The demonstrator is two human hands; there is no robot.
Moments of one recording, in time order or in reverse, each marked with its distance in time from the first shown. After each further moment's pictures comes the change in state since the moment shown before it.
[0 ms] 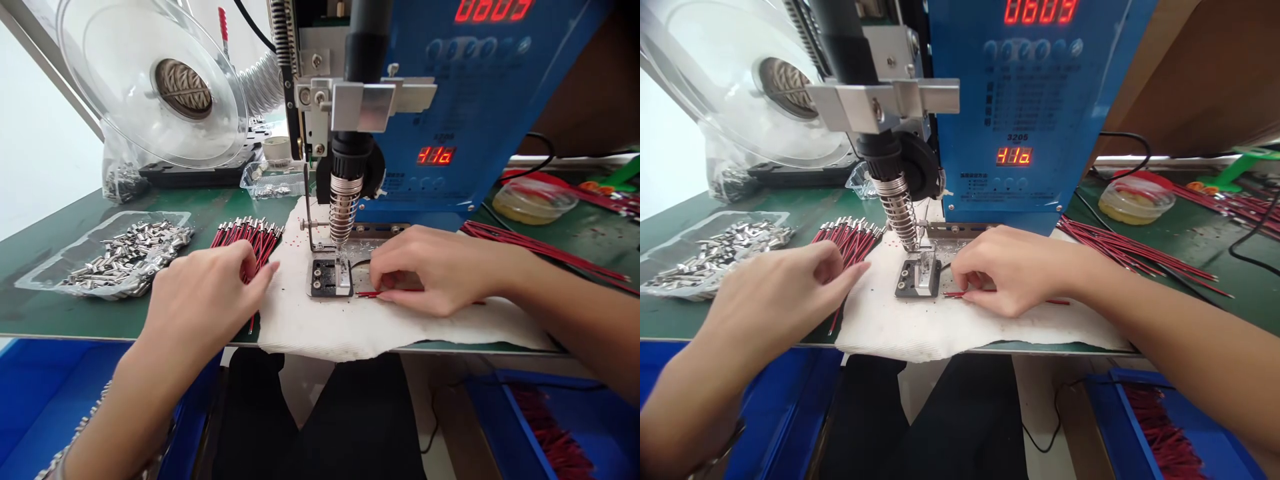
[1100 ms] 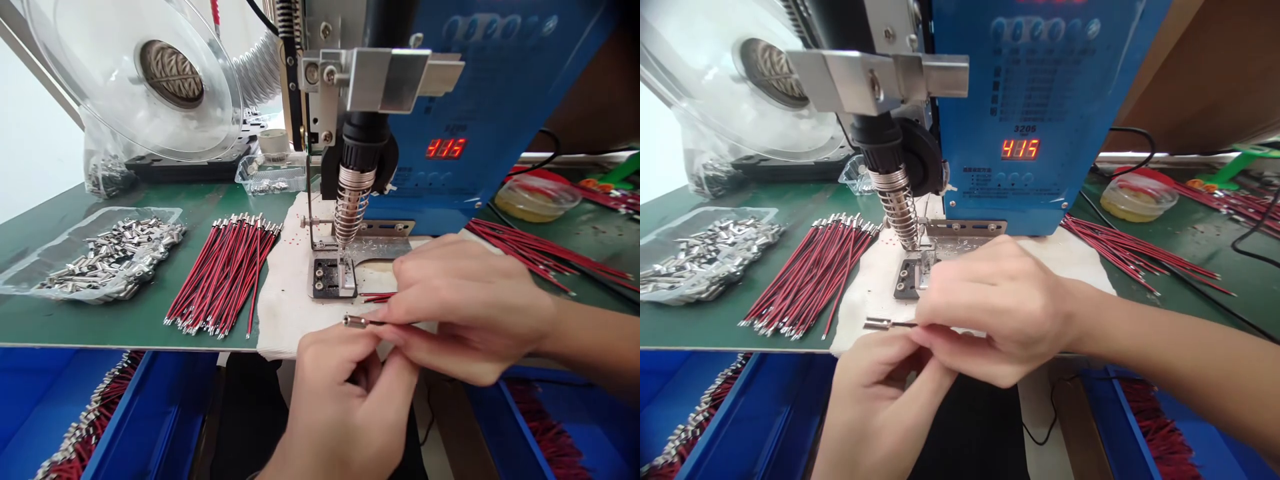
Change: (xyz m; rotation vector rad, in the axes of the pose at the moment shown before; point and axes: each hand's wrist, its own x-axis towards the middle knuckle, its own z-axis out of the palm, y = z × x) left_hand -0.076 0.095 0.031 -1.501 0.001 0.197; right_hand 0.003 -0.044 0.020 -0.048 0.588 -0.350
